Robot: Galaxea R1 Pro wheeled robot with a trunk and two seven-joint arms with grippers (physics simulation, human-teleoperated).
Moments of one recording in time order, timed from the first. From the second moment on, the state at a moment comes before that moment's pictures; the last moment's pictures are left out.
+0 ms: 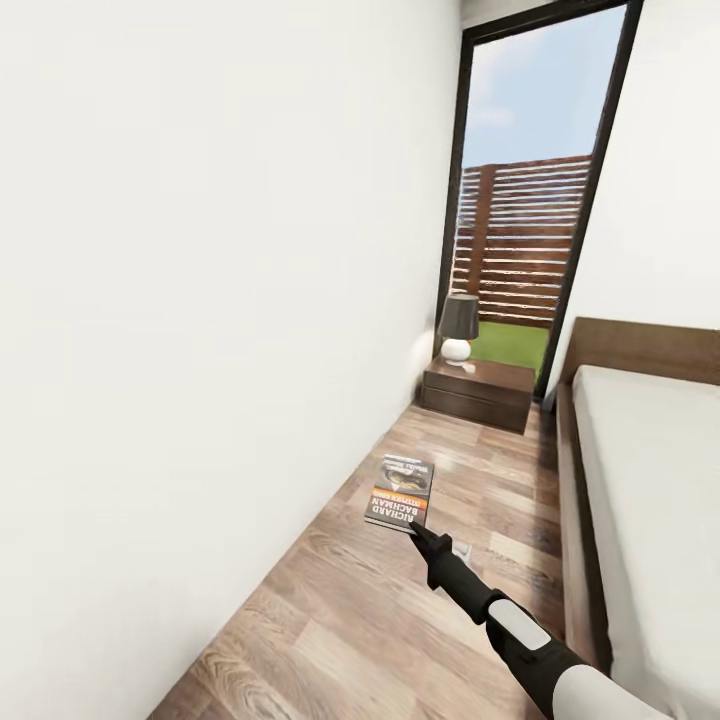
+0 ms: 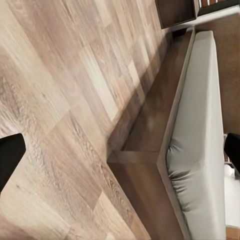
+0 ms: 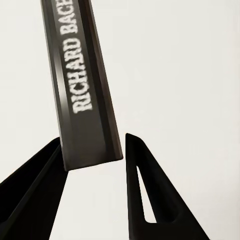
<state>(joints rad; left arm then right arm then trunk) -0.30 0.28 0.36 -0.02 0.35 0.14 -1.14 -0.60 -0.06 0.46 -0.38 -1.65 0.35 0.63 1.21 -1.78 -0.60</state>
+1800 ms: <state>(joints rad) -0.30 0.28 0.36 -0.02 0.35 0.14 -1.14 -0.60 -0.06 0.46 -0.38 -1.65 0.35 0.63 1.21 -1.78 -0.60</state>
